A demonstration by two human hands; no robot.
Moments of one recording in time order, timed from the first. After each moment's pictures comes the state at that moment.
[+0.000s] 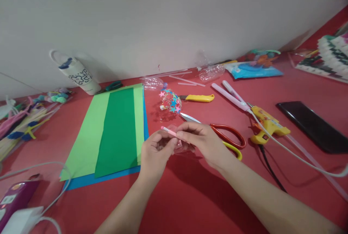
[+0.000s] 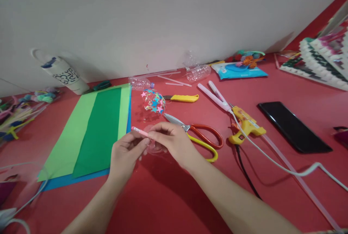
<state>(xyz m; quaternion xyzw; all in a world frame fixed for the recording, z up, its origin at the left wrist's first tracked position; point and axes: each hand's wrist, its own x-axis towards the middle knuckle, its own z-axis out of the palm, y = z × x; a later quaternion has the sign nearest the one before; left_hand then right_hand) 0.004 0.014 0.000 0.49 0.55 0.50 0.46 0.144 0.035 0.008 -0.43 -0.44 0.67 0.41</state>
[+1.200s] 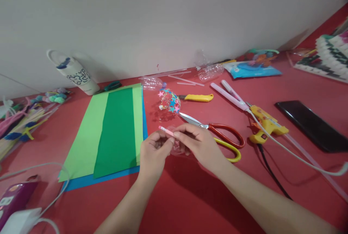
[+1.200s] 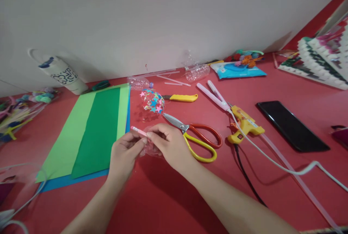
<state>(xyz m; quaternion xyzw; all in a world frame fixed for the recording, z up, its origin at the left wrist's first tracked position) 0.006 0.015 -0.003 0.43 0.55 0.52 0.49 0.139 0.029 0.004 -0.46 -0.57 0.54 0.42</state>
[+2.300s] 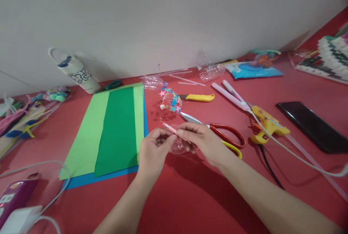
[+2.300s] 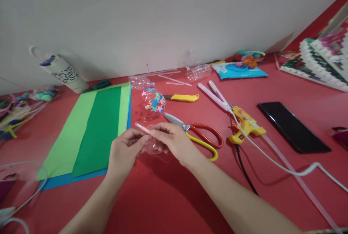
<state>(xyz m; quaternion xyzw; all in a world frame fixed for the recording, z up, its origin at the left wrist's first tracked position) -0.001 0.020 0.001 0.49 0.57 0.48 0.45 0.146 0.038 0.003 -0.45 -0.45 0.67 0.38</state>
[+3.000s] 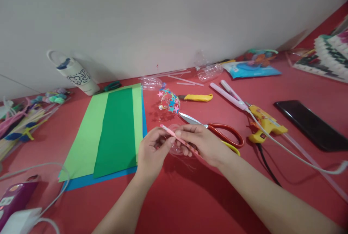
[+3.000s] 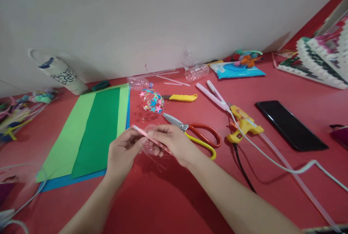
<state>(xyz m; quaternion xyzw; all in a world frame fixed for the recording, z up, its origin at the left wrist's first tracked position) -0.005 0.017 -0.006 0.57 0.53 0.48 0.39 0.150 0.039 0.000 -0.39 -0.41 0.74 0.36</state>
